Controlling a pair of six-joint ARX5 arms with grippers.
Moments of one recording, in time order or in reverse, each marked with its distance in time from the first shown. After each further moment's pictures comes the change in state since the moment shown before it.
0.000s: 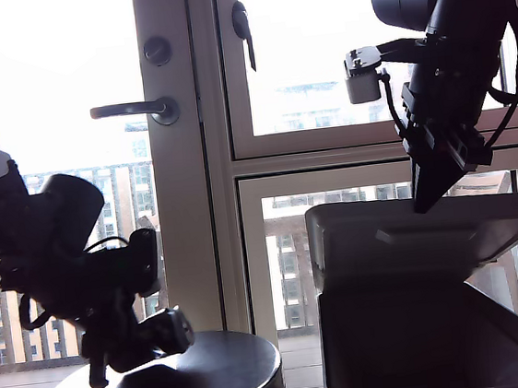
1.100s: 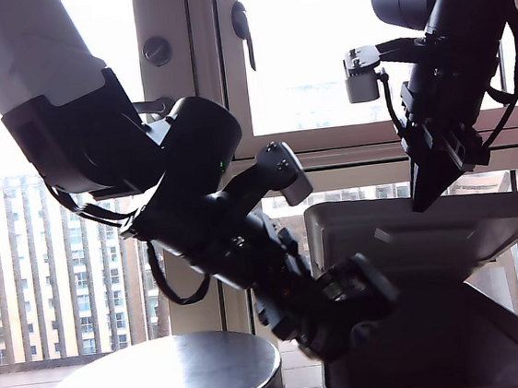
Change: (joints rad) left arm -0.417 -0.117 0.000 -0.068 0.248 -0.442; right arm 0.000 0.000 0.000 0.009 0.003 0.000
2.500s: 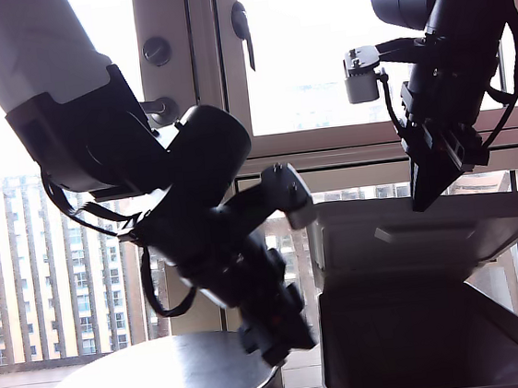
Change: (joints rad) left arm -0.004 0.000 0.000 -0.156 -0.190 -0.021; right arm 0.000 0.000 0.000 0.003 0.004 0.003
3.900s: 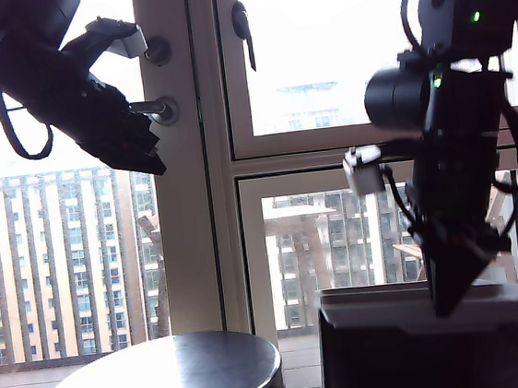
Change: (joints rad) left arm 0.319 -0.454 0.000 -0.153 0.009 -0.207; right arm -0.006 0.256 0.008 -0.066 -0.107 0.000
